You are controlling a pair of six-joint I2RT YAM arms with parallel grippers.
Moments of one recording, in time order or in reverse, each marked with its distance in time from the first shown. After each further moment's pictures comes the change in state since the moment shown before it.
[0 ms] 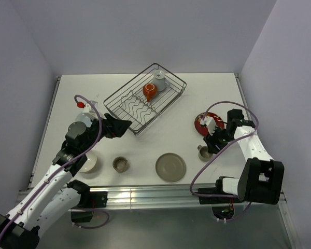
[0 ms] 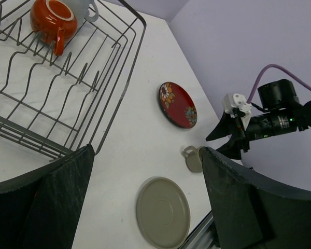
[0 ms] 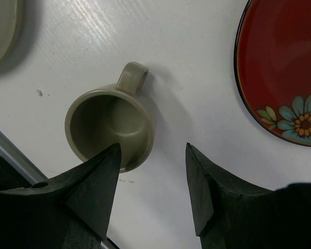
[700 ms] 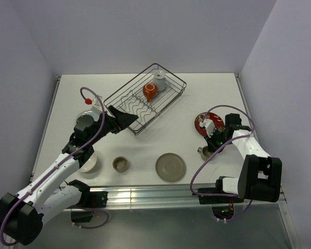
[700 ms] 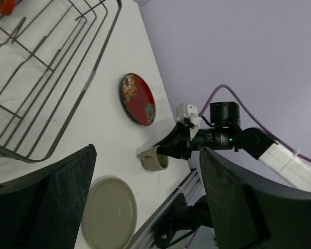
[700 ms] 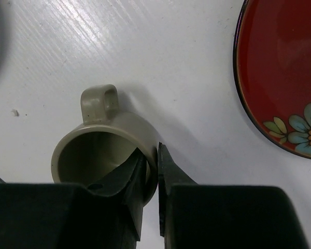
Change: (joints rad) left arm 0.000 0.179 0.011 0.155 0.080 -0.290; right arm 0.004 0.027 -0.121 0.201 0.001 0.078
